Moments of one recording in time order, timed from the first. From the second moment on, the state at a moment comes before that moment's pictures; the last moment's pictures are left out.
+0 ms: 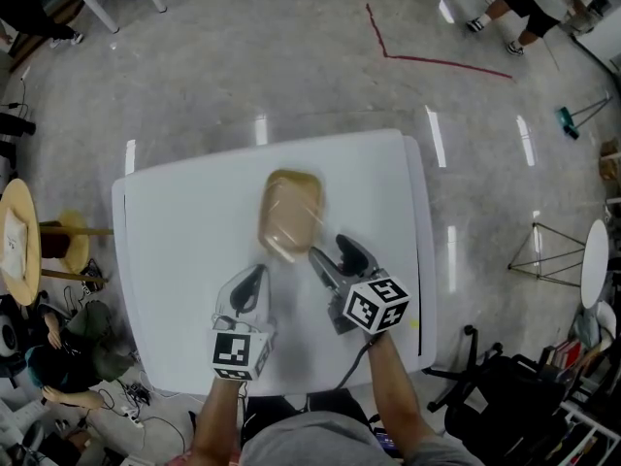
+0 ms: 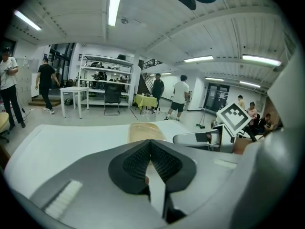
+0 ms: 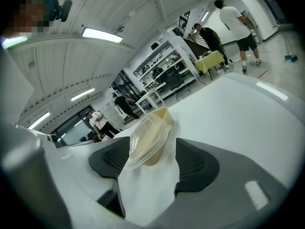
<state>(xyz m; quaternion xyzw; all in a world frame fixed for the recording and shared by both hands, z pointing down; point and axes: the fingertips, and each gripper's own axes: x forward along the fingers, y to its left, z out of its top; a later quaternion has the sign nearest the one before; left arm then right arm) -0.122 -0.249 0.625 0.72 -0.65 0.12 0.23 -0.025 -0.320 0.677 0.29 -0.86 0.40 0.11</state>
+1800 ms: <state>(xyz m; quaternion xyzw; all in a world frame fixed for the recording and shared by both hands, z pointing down) -0.135 -0.232 0.610 0.71 -0.66 0.12 0.22 -0.028 -0.324 0.675 0.28 -0.83 0.46 0.11</state>
